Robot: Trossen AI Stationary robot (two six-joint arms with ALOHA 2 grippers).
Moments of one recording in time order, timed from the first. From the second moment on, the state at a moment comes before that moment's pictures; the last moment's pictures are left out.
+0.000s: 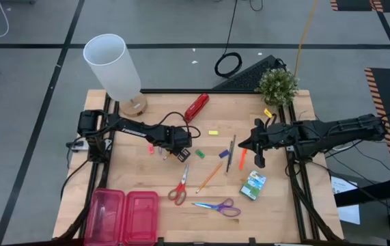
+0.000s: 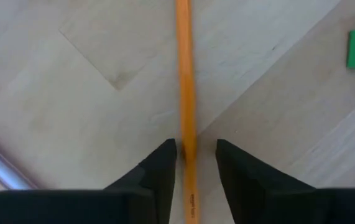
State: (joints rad) left arm 0.07 1.84 1.08 -0.58 -0.18 -0.71; right arm 0.12 0.86 0.75 -0.49 0.13 0.20
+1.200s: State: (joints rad) left arm 0.00 1.78 1.08 -0.54 -0.08 -0.53; right arm 0.12 0.86 0.60 -0.19 0.18 0.12
